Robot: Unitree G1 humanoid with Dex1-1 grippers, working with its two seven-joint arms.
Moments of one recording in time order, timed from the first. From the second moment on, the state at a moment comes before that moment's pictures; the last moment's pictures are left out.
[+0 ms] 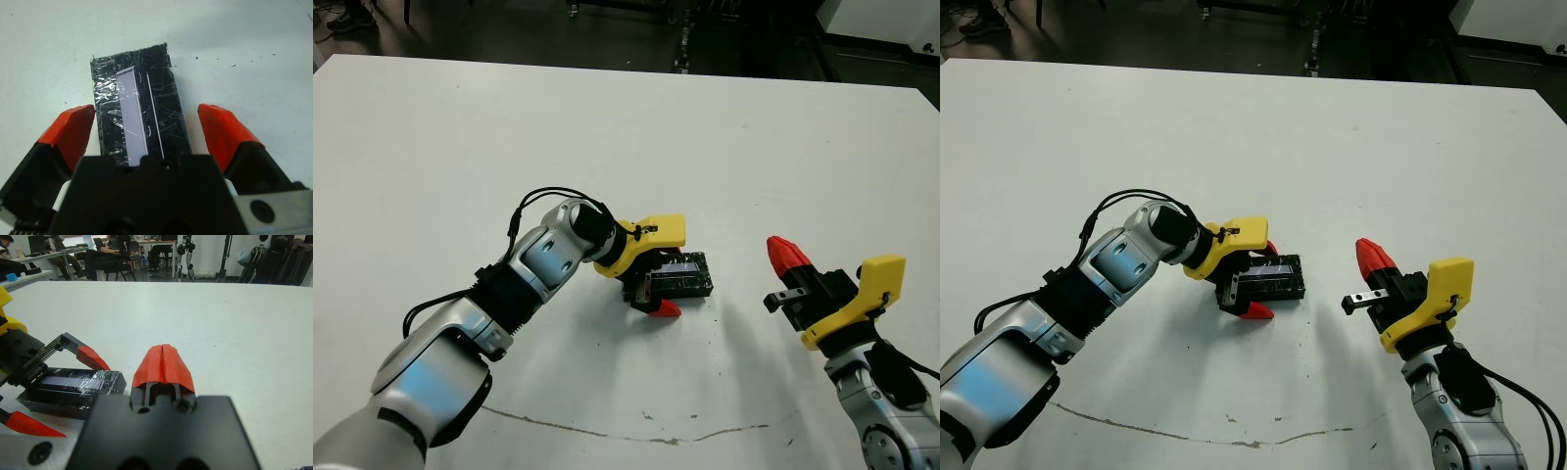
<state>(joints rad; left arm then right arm) -0.82 0.26 -0.62 0.39 0.04 0.38 -1.14 0.17 -0.28 -0.12 -0.51 0.40 0.39 0.24</state>
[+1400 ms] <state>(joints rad) -0.66 0.69 -0.35 0.07 -0.04 0.41 -1.22 0.17 -0.28 -0.11 -0.52 0.41 0.40 0.24</state>
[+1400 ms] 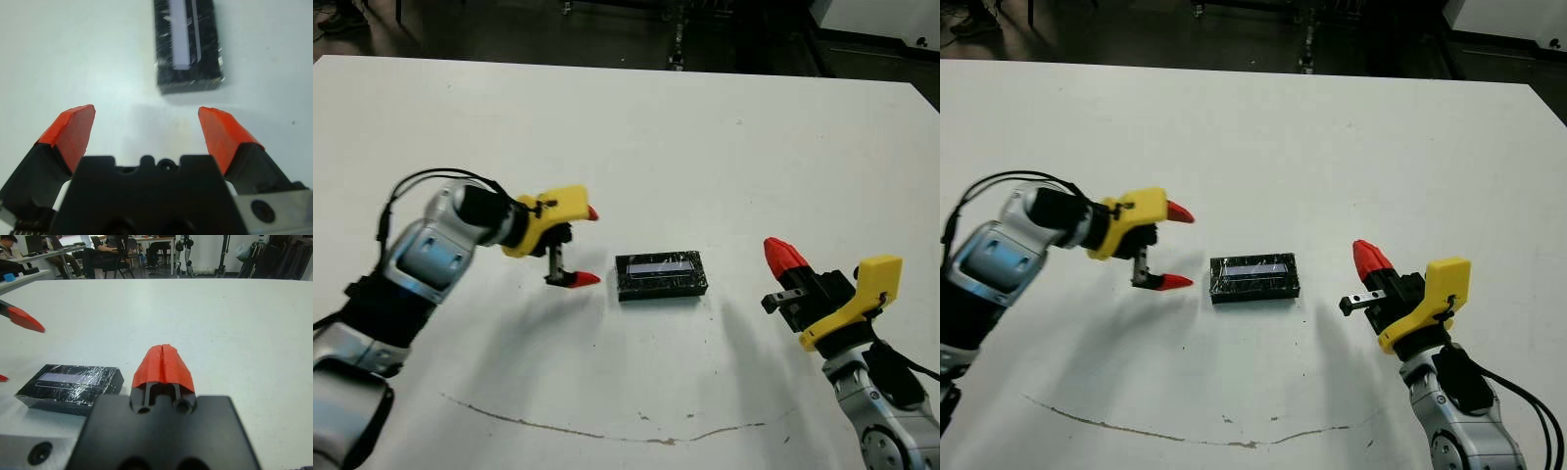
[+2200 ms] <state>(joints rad) -0.54 0.40 -0.09 -0.09 -0.39 0.63 -0.87 0.17 -0.27 -0.10 -0.52 0.39 0.40 0.23</state>
